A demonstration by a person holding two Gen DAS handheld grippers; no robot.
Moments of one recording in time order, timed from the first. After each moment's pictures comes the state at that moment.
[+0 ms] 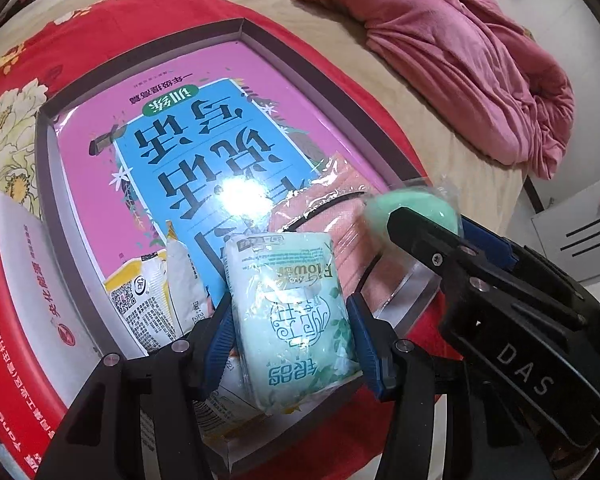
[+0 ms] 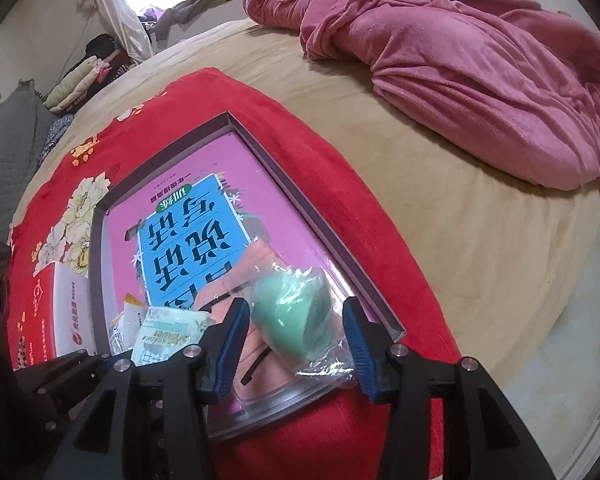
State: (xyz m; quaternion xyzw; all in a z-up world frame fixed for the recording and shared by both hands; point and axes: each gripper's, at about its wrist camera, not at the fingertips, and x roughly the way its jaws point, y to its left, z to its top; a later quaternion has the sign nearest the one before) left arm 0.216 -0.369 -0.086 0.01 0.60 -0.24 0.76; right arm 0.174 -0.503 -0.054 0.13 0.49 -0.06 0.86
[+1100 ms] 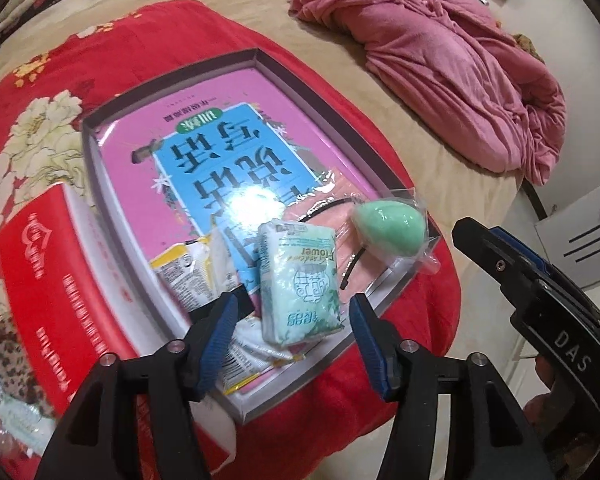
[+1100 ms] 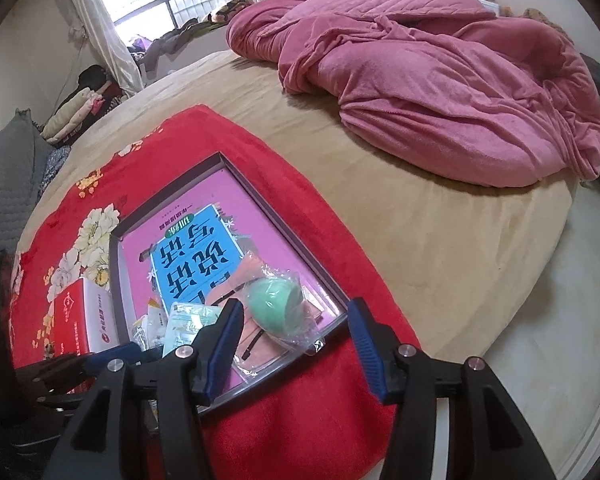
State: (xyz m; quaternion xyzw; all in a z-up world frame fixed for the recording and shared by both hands) left arm 0.191 -0.341 -0.039 0.00 0.58 -0.22 0.78; right arm 0.128 -0.516 -0.008 0.15 0.45 -0.09 0.88
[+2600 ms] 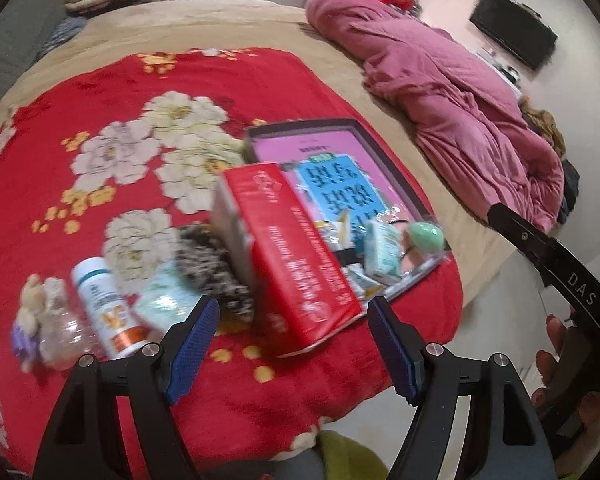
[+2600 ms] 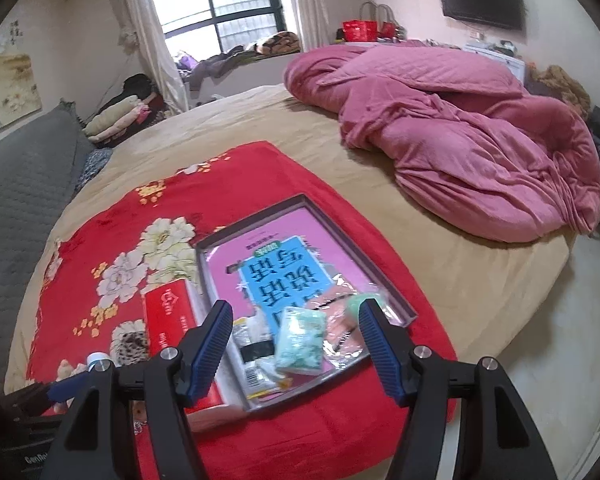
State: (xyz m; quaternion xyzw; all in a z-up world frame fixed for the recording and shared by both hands) left arm 0.108 -0.180 0.042 -0.07 0.52 -0.14 0.84; right arm 0.087 -0.413 0.079 0.10 0.38 -0.05 0.92
